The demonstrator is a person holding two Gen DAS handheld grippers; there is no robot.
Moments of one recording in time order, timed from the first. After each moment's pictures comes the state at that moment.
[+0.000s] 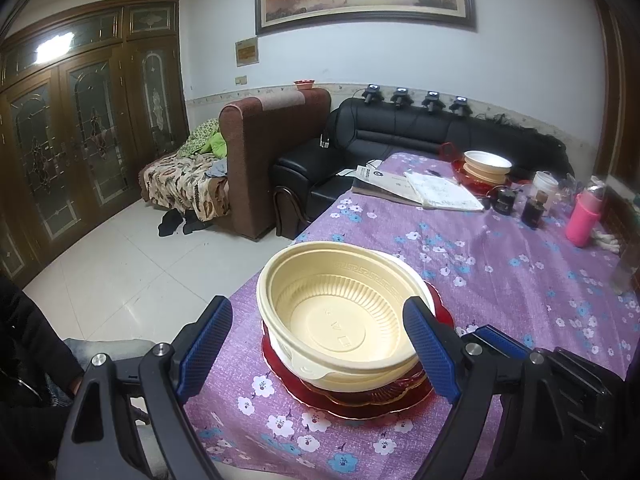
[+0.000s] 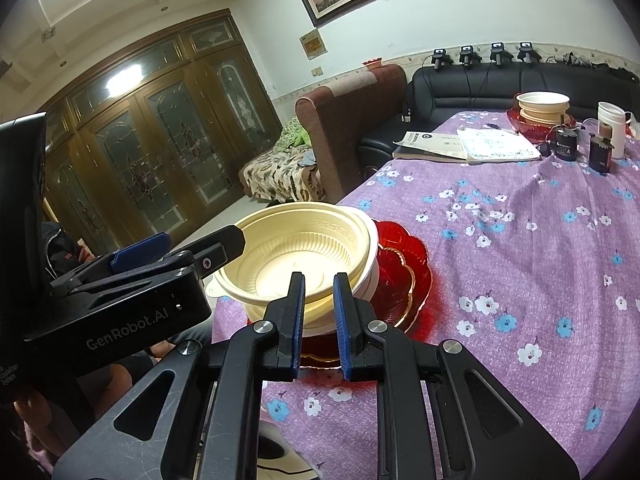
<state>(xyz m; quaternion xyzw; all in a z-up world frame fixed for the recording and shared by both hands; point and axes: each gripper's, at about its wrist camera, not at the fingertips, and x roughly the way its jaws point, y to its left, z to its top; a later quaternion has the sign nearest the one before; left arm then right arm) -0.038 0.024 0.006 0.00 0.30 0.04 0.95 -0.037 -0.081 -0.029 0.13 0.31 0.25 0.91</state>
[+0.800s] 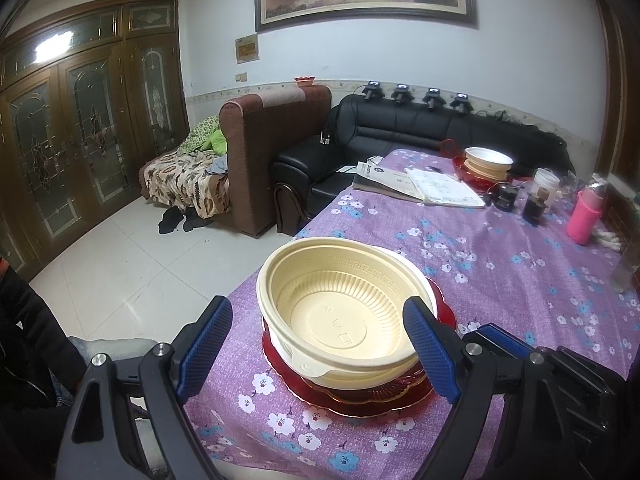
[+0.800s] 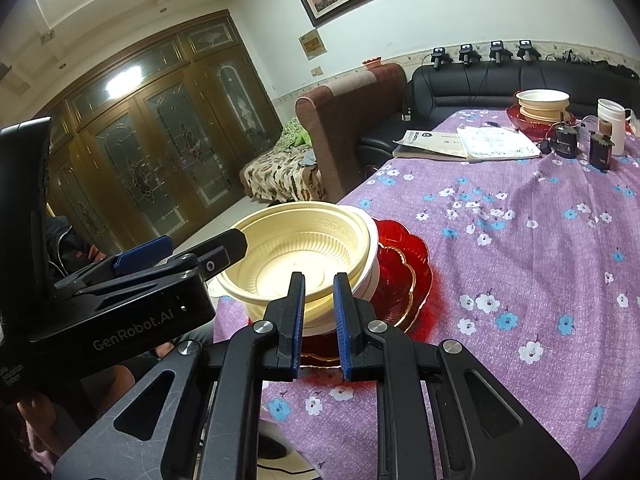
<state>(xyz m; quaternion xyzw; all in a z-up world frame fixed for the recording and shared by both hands) -0.038 0.023 0.002 0.00 0.30 0.04 0.95 -0.038 -0.082 -0.031 0.13 0.31 0.25 0.91</state>
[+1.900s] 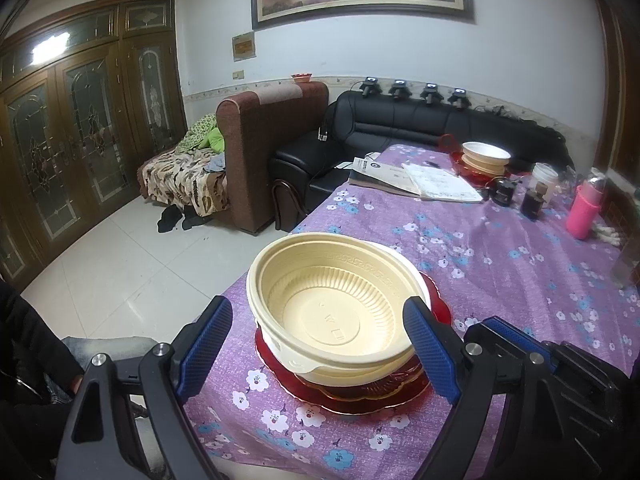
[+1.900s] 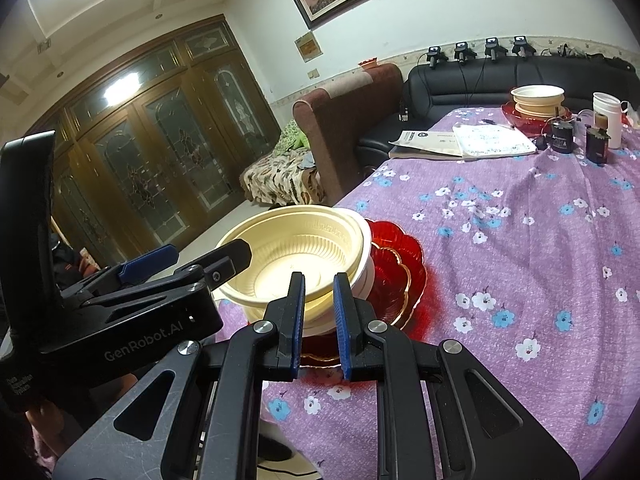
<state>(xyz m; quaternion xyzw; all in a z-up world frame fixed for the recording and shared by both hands) -0.038 0.020 -0.002 0.00 0.31 0.04 0.95 -0.041 -0.088 -0.030 0.15 0.31 0.25 0.91</state>
